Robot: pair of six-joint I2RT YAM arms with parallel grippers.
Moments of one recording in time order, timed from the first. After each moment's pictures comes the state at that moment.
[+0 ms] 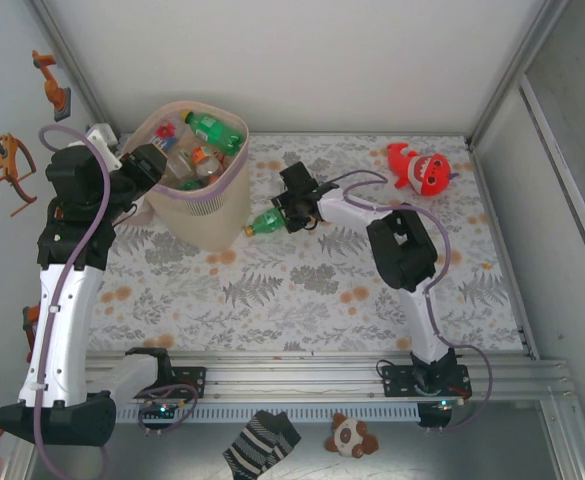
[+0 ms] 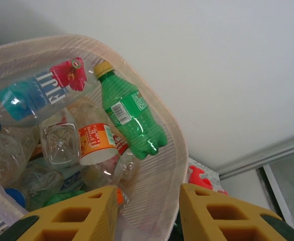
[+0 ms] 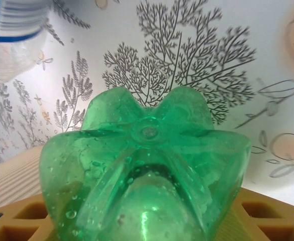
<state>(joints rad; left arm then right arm) -0.10 1.04 1.33 -0.59 0.21 -0.68 0.65 2.19 1.65 -0.41 -0.11 1.58</state>
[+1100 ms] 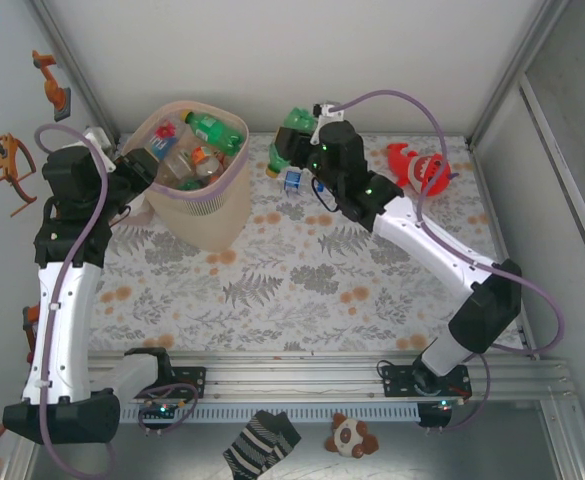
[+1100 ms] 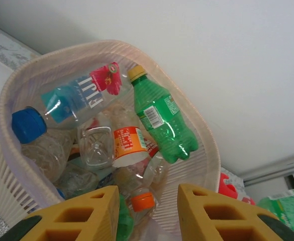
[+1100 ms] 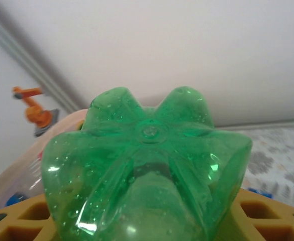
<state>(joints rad) -0.03 1.05 1.33 -0.64 0.19 -0.64 0.73 1.59 1.55 -0.11 0.15 0.51</state>
